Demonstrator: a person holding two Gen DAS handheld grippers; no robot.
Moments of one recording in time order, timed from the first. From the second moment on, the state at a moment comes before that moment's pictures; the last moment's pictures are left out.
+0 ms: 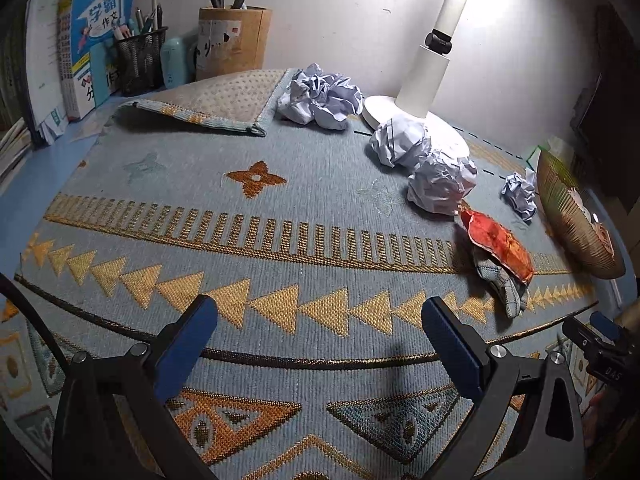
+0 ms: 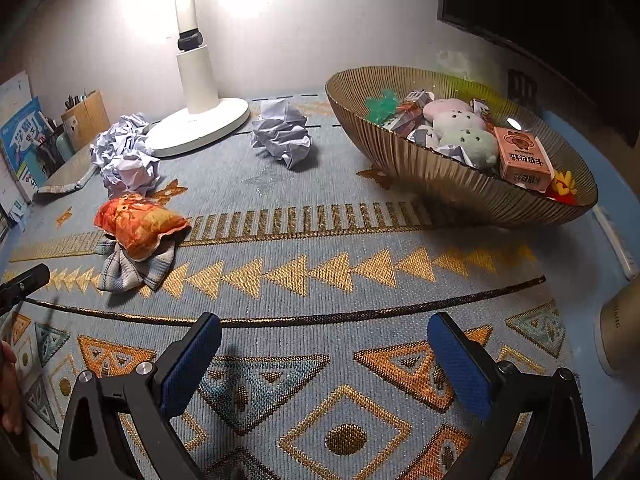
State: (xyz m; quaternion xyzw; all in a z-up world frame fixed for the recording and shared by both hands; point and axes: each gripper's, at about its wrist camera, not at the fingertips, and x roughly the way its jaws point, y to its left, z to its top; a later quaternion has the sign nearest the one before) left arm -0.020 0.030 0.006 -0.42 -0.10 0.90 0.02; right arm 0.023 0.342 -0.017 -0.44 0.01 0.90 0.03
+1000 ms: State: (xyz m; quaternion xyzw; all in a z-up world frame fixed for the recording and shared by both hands) left arm -0.025 0.053 -0.001 -0.45 -0.02 0.89 -0.02; right arm 0.019 0.332 -0.024 -0.47 -0.01 0.88 -0.01
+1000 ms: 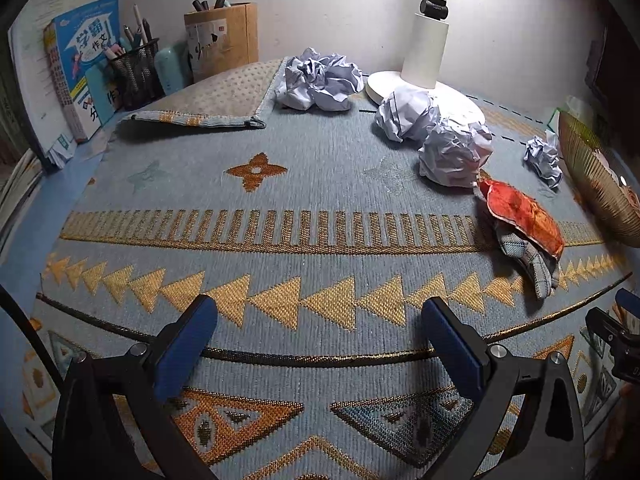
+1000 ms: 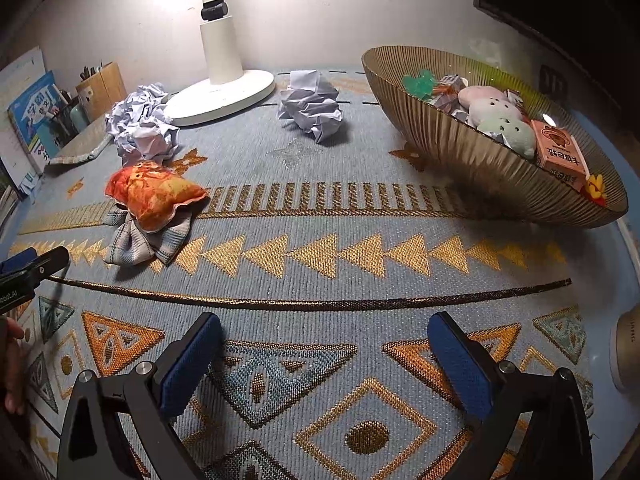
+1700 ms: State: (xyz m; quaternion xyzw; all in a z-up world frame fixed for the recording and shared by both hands) left arm -0.045 0.011 0.040 -0.41 -0.16 0.90 0.05; right arm 0.018 0.335 -0.023 -0.47 -0.01 0.88 -0.01
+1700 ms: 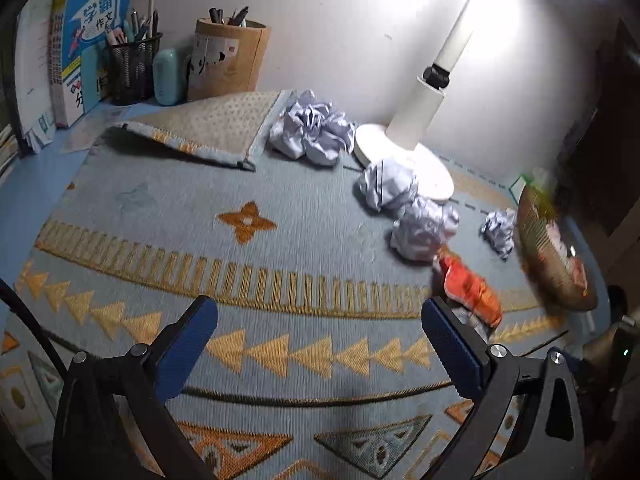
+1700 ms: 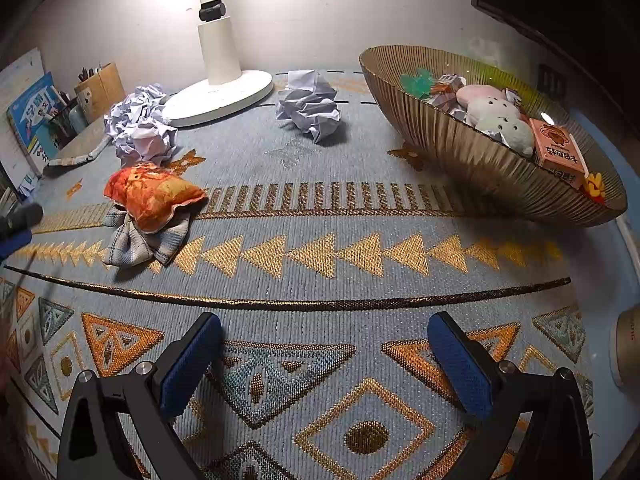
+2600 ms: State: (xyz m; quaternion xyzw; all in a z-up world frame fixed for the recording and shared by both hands) left arm -0.222 -0.002 0.004 -0.41 -0.14 0.89 0.09; right arm -0.129 0.193 0.003 -0.47 -0.02 0.86 -0.19
